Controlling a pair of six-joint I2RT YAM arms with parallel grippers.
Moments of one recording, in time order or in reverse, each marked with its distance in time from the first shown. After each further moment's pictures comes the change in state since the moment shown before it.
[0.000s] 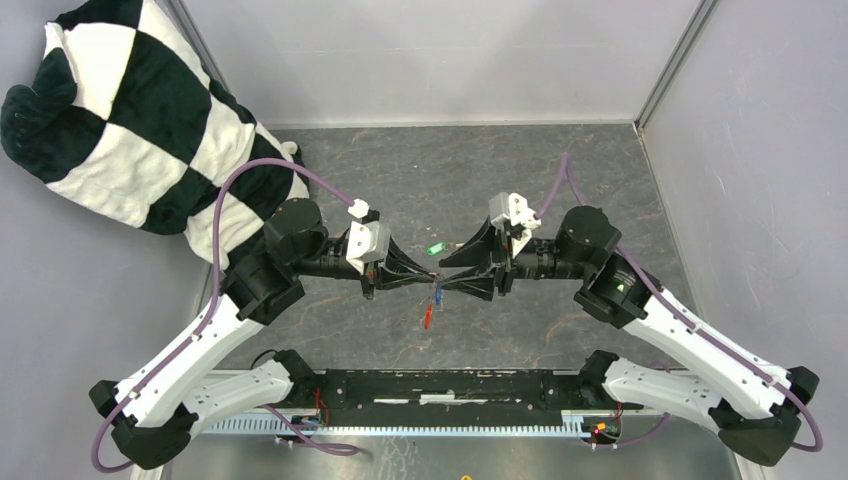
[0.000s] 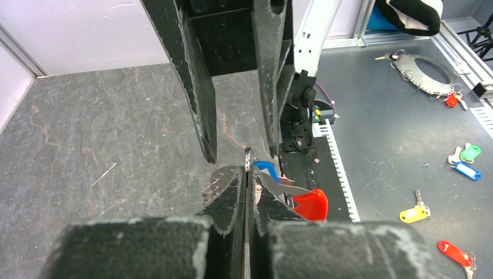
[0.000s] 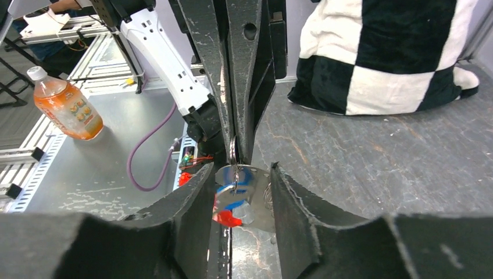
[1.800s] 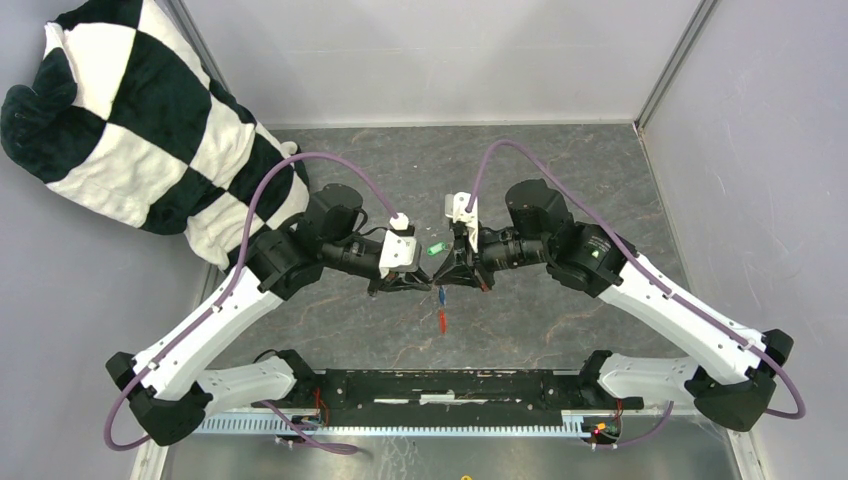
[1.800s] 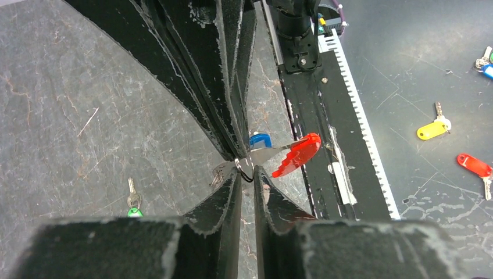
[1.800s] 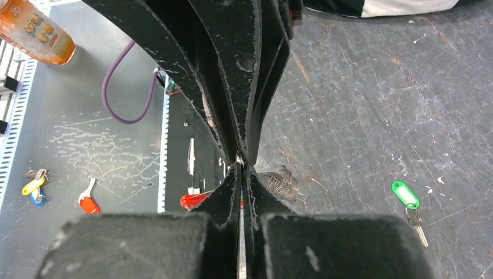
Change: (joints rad) left arm 0.000 0.169 0.139 -0.427 -0.022 0.405; right arm 0.030 0.246 0.275 -0.489 0.049 -0.221
